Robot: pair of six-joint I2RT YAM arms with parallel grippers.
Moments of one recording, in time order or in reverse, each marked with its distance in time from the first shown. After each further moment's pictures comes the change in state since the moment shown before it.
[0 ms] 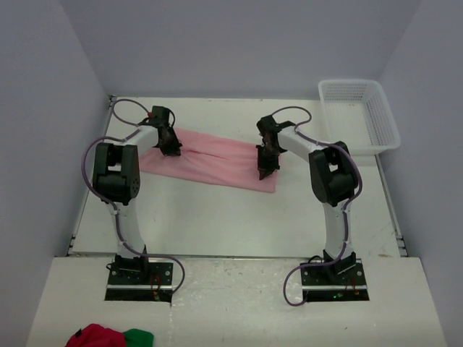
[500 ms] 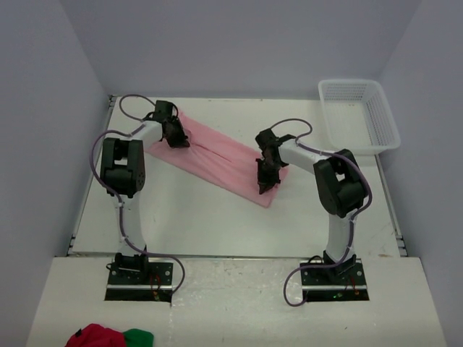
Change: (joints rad) left arm -0.004 0.126 0.142 0.059 0.124 -0.002; right arm 0.048 -0.154 -0.249 0.079 -0.018 0.060
